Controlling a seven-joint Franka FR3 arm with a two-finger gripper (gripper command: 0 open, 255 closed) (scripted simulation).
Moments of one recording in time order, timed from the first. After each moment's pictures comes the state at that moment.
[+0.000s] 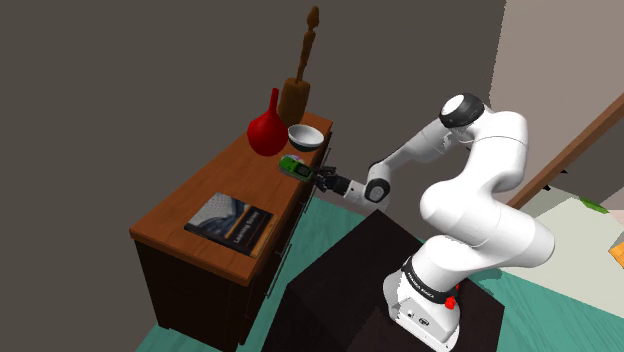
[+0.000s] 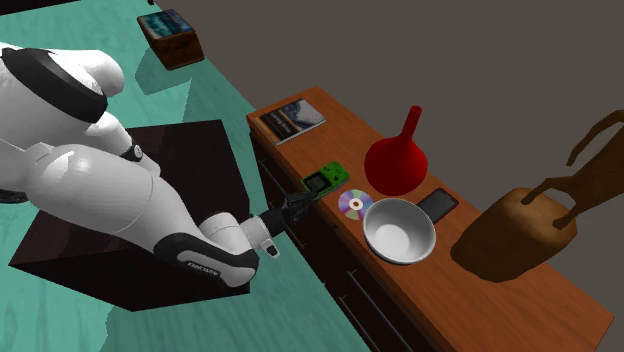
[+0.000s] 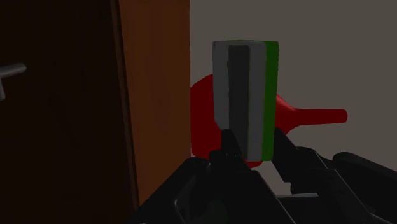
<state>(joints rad) -1.21 1.02 0.42 -2.12 1.70 1.86 -1.60</state>
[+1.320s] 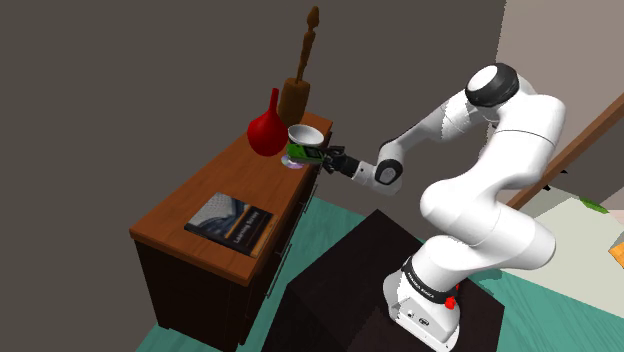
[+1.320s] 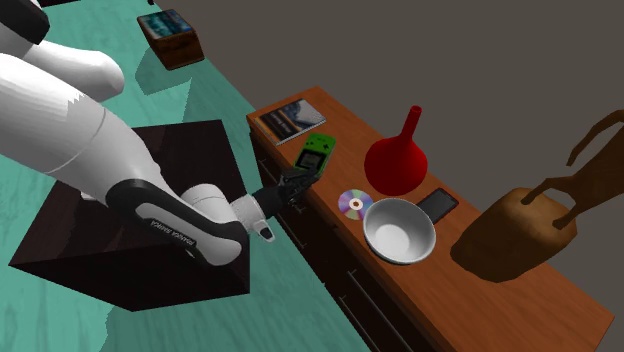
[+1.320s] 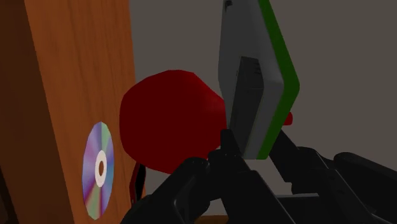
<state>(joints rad) -1.29 0.71 0.52 -2.32 1.77 1.86 -1.50</state>
